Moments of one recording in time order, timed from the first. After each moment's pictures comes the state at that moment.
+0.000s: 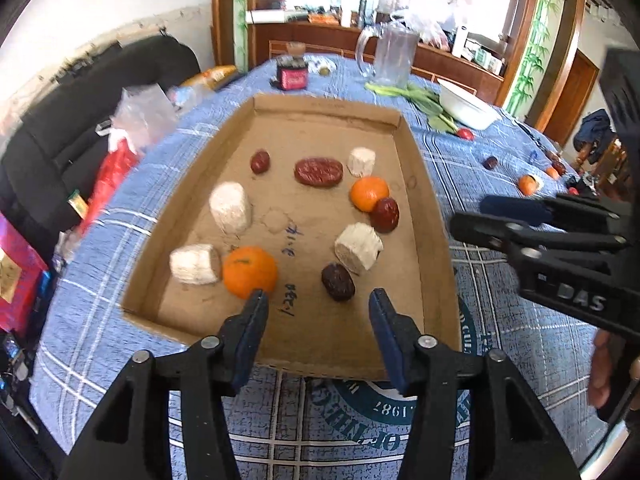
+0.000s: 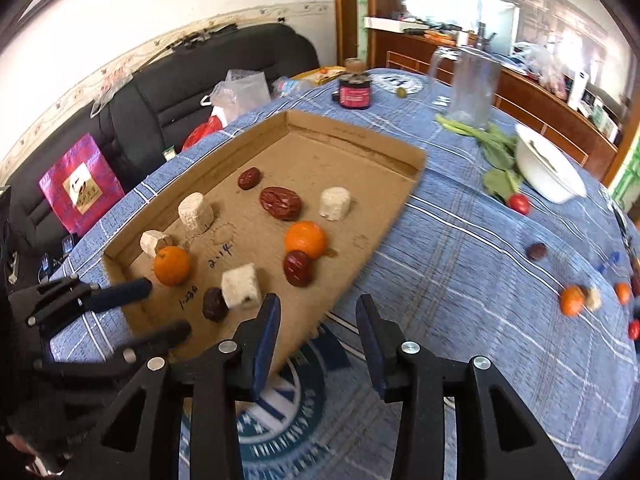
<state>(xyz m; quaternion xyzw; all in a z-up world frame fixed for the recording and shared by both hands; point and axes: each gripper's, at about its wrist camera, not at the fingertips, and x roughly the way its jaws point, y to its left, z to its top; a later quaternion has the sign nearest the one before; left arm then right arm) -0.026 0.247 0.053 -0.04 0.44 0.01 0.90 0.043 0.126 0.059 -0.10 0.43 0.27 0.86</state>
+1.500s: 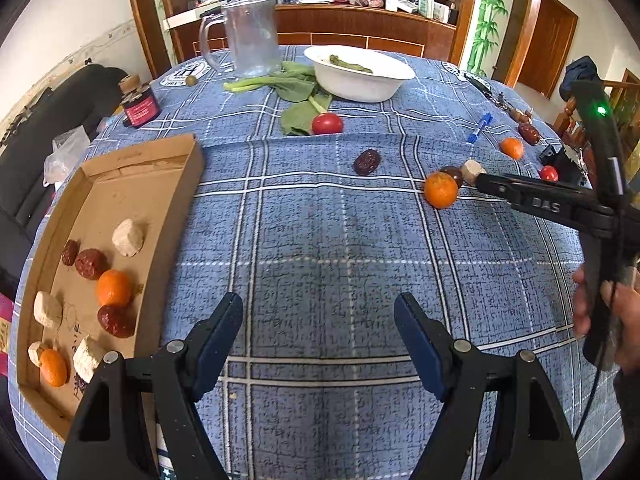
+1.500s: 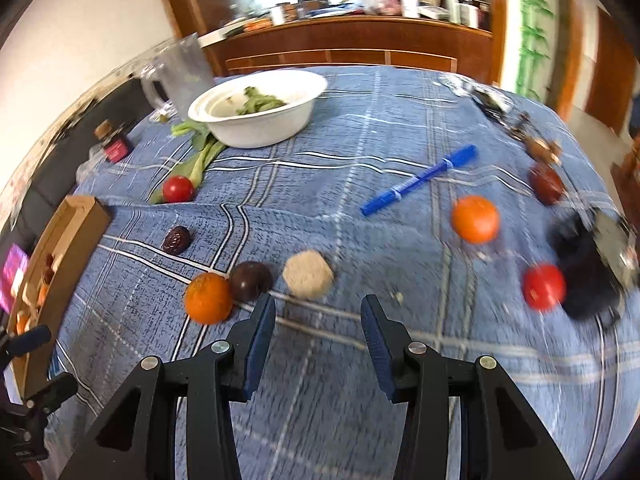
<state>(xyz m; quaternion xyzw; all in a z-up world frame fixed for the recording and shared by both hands) 0.090 0.038 0.046 0.02 0.49 -0.04 0.87 0.185 -0.167 0.012 0.02 0.45 0.14 0.88</state>
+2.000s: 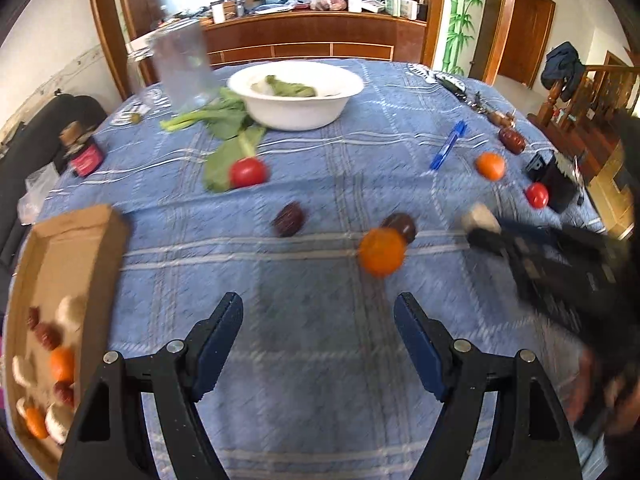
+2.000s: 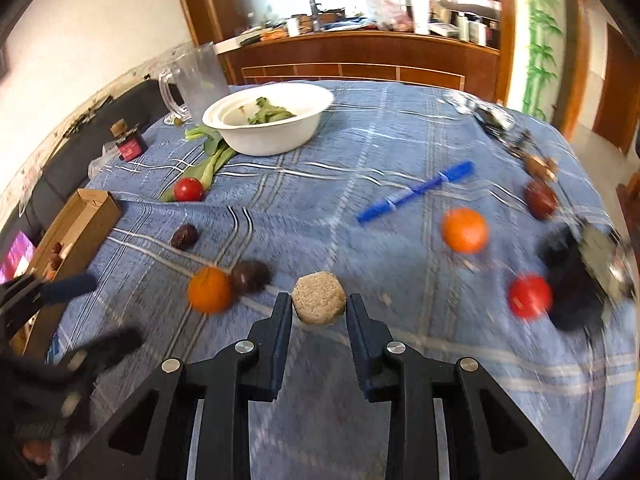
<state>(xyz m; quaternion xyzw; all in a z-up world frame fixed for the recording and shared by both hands) 0.151 -0.033 0.039 0.04 0.47 -0.07 0.88 0.163 -0.183 0.020 0.02 0.43 0.15 0.89</state>
